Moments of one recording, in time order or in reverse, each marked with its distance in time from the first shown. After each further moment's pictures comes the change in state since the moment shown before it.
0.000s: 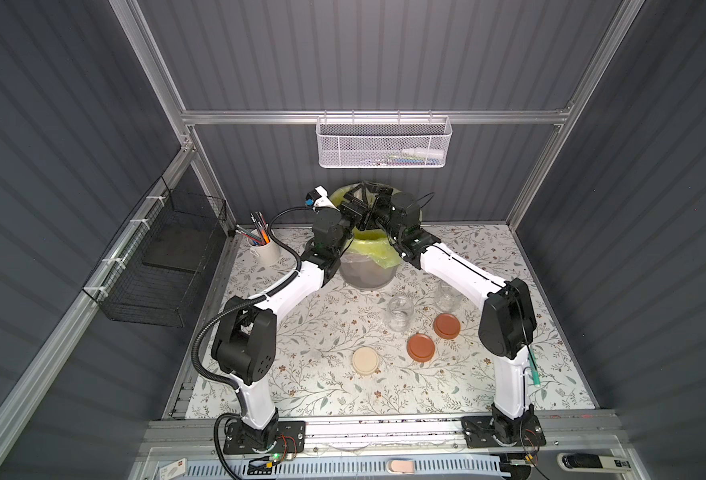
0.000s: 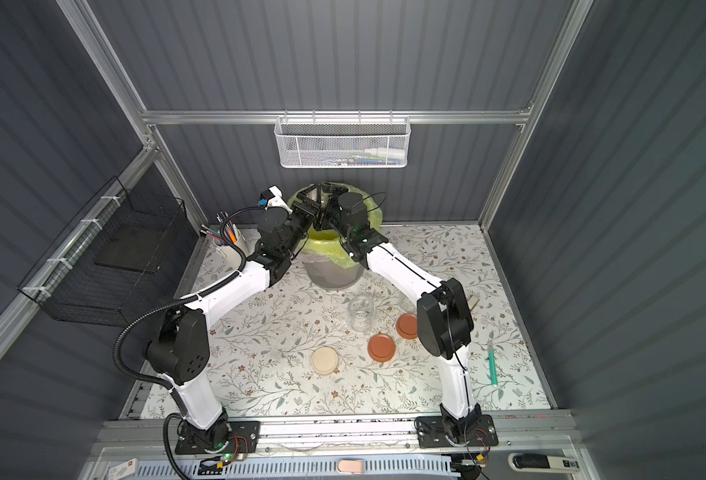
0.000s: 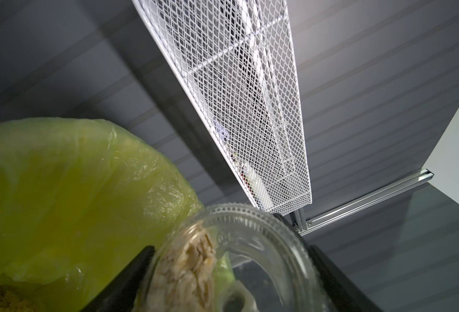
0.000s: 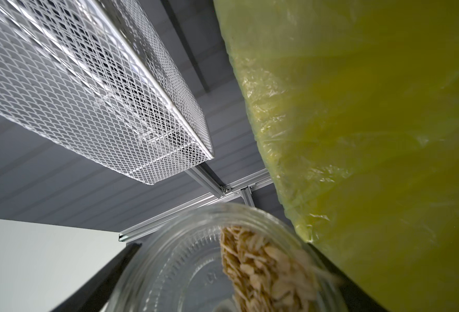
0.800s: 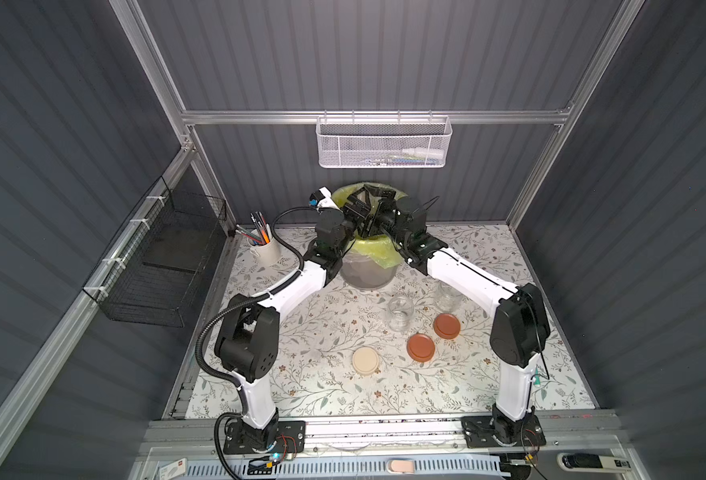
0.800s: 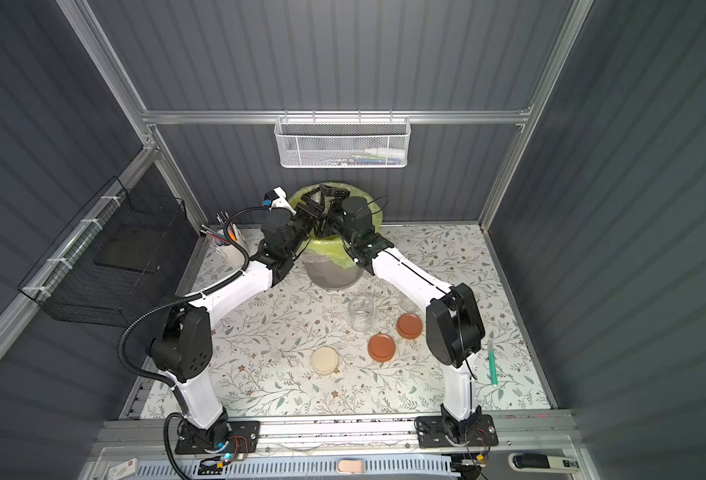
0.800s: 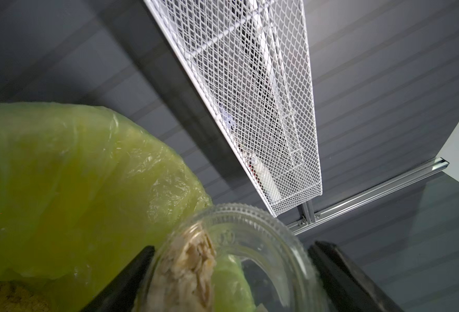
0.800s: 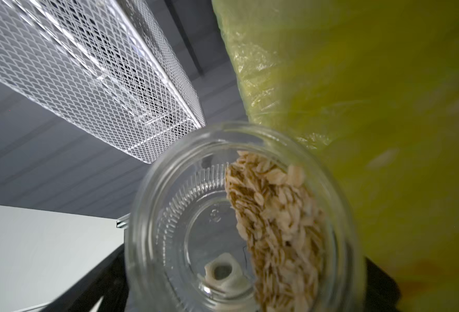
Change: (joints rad) left arm -0.001 0.020 0.016 -0.008 0.008 0.031; right arm 0.005 -0.108 -0.121 0.006 -0.045 -0.006
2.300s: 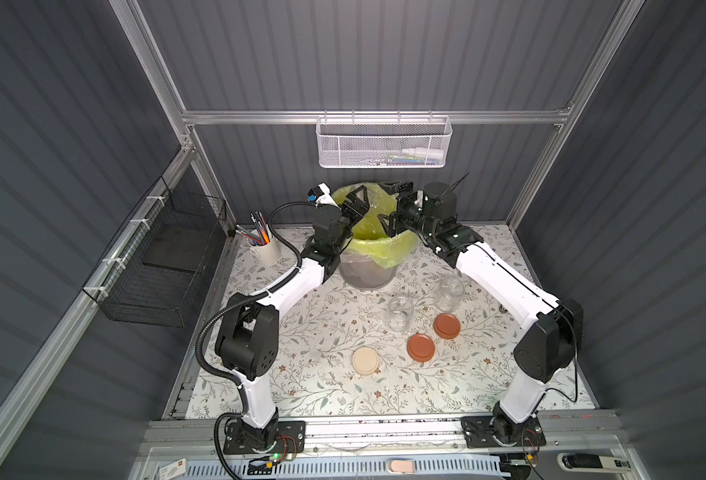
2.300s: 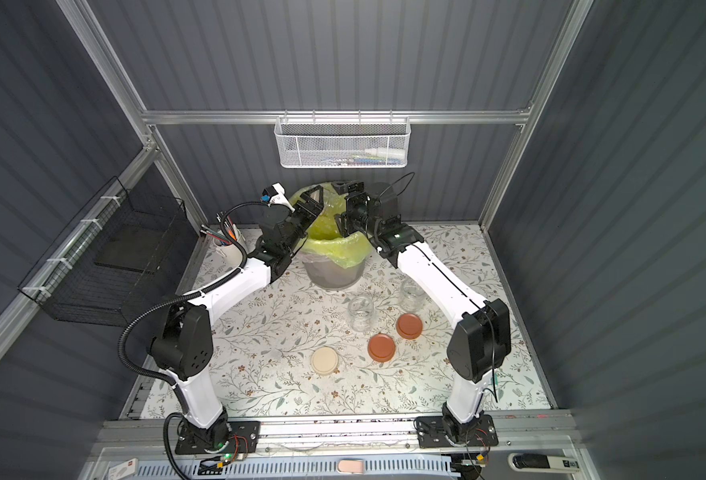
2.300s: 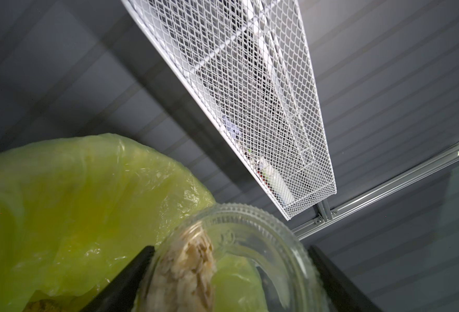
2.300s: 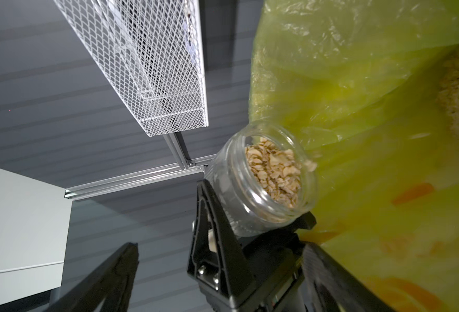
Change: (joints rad) left arm 0.020 0.010 0.026 -0.042 0.016 0.101; right arm -0.091 -0.156 0.029 -0.322 -0.146 -0.334
